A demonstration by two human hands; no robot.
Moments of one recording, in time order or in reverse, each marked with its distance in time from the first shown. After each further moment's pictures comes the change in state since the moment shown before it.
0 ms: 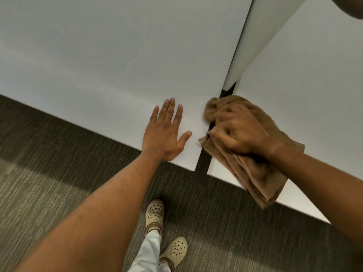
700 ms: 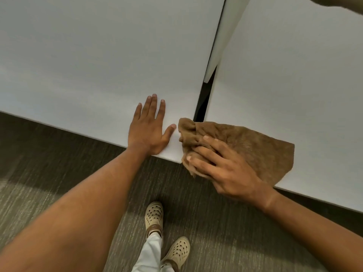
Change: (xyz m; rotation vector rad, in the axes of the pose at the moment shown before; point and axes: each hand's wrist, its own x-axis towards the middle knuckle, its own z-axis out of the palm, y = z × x) left_hand 0.001 -0.002 0.004 0.030 0.008 0.000; right_hand -0.103 -0.072 0.056 -0.145 0.059 -0.032
